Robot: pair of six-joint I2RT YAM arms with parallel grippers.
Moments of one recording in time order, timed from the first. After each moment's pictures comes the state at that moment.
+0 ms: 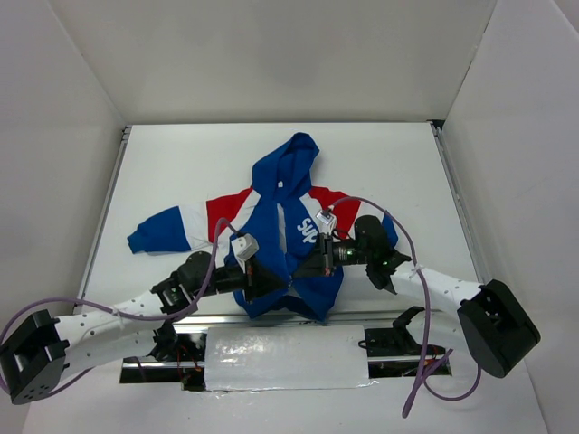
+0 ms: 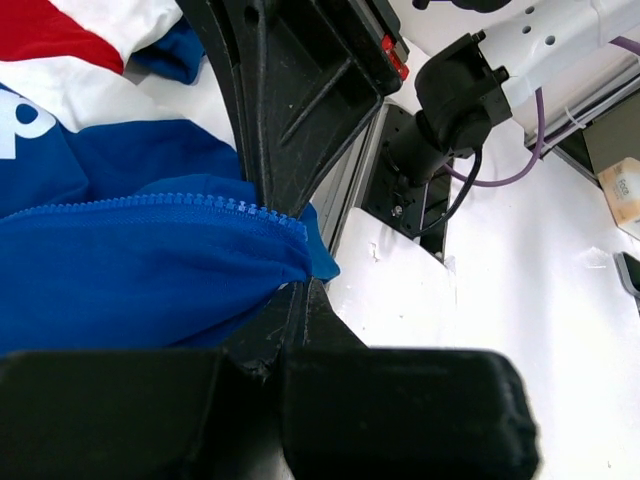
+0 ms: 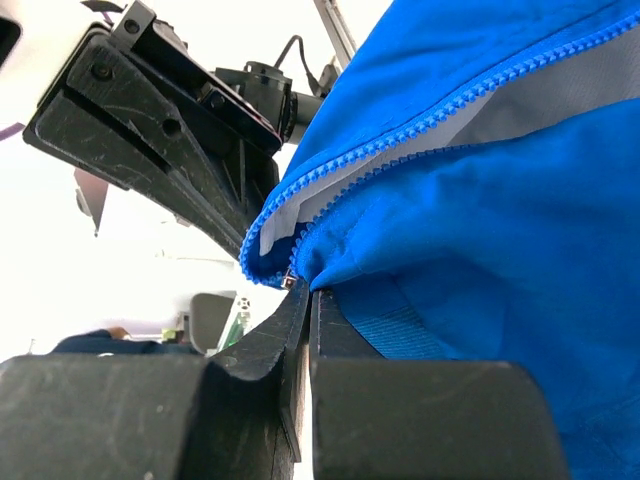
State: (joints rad) left arm -0.90 0.86 0.27 0.47 0.40 -0.45; right arm 0.58 1.14 0.38 0.47 -0.89 0.92
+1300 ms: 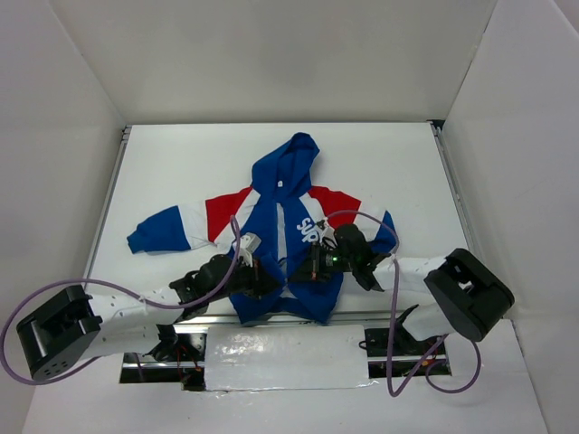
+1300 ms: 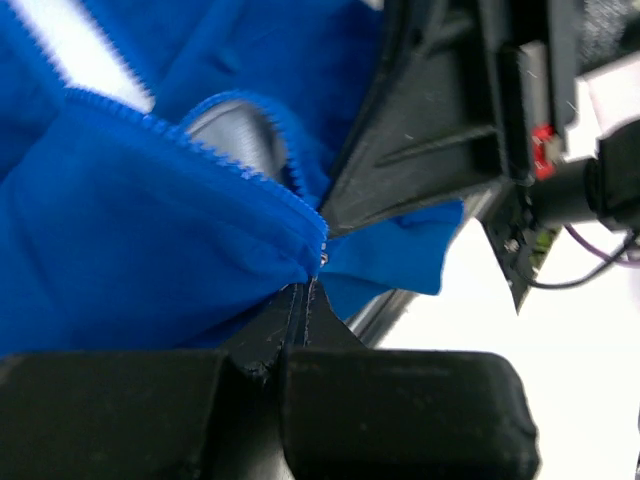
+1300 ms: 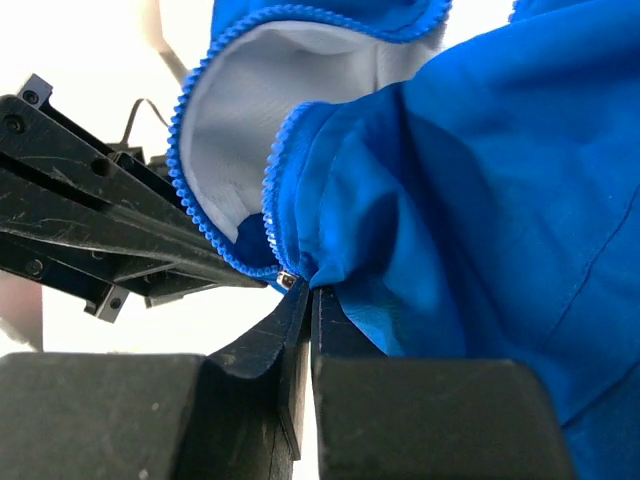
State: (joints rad) left arm -0.93 1.09 0.25 0.46 0.10 -0.70; right arm 0.65 1.38 0.37 0.44 -0.61 0.94
